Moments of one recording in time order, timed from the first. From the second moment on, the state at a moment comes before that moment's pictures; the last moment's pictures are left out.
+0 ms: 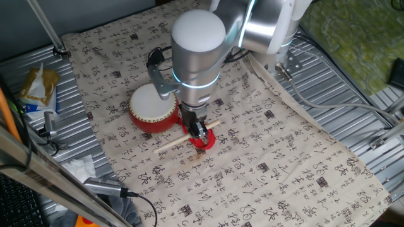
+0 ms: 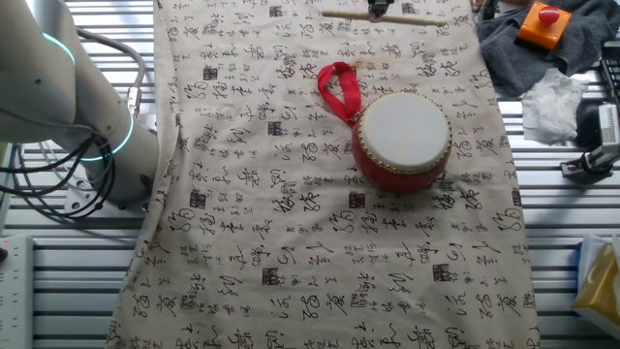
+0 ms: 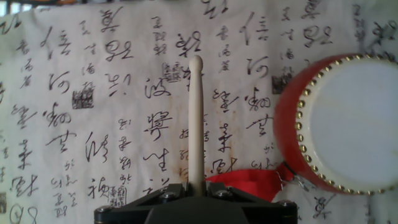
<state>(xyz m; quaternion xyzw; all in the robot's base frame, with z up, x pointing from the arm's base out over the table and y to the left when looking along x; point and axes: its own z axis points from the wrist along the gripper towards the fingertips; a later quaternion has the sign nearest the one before) 0.475 0.220 0.181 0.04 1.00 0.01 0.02</state>
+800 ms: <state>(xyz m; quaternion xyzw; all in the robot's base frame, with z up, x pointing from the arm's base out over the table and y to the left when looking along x) 0.452 0.143 0.174 -0.02 1.00 0.00 -0.01</state>
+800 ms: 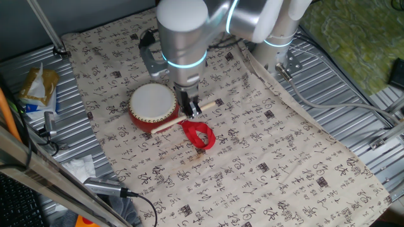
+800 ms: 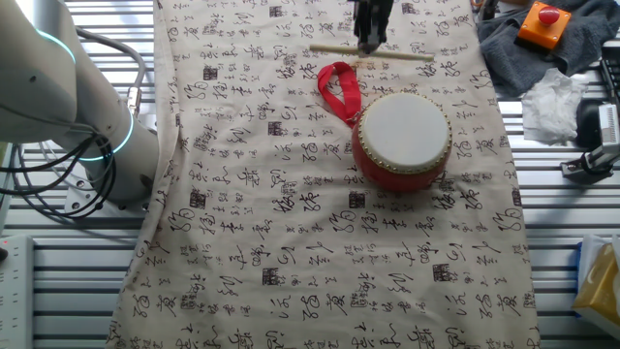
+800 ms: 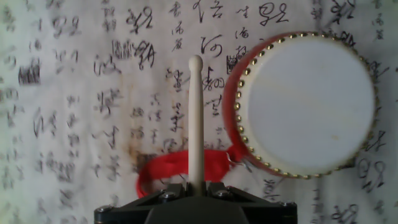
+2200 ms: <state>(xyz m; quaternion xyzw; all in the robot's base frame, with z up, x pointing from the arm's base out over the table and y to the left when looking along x) 0.425 0.066 0.161 -0.11 0.99 0.01 -0.02</state>
